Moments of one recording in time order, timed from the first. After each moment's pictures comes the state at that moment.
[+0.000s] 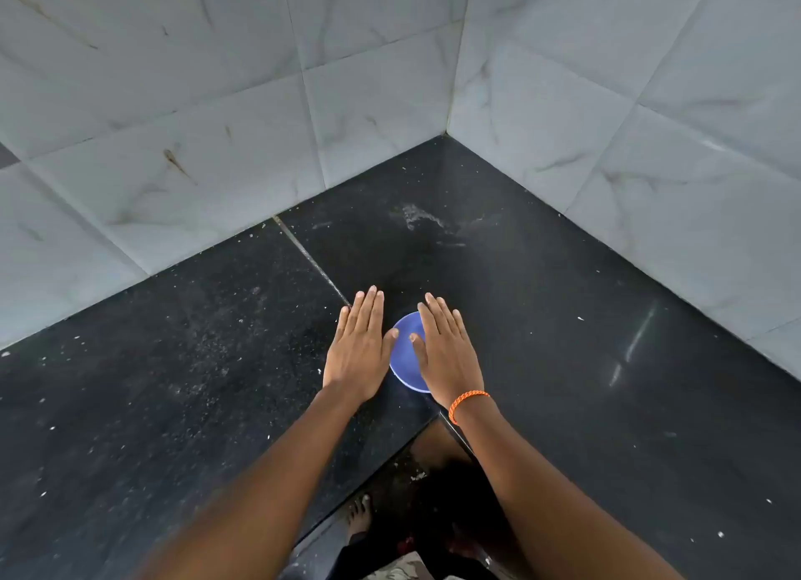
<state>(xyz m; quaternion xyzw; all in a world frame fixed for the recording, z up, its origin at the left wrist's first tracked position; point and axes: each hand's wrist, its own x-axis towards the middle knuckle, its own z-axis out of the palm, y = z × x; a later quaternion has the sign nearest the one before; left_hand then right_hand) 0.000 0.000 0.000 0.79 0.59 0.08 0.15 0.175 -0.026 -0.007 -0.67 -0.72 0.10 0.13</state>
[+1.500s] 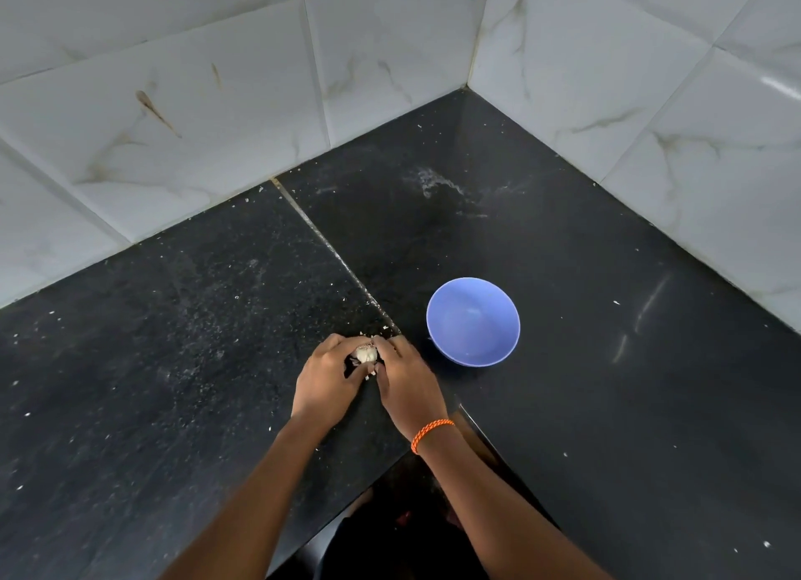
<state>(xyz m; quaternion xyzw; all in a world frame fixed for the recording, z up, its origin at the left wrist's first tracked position) -0.071 -0.028 -0.067 0.68 0.63 0.20 0.30 0.090 -0.051 -0.063 -0.64 -0.71 0.22 0.20</state>
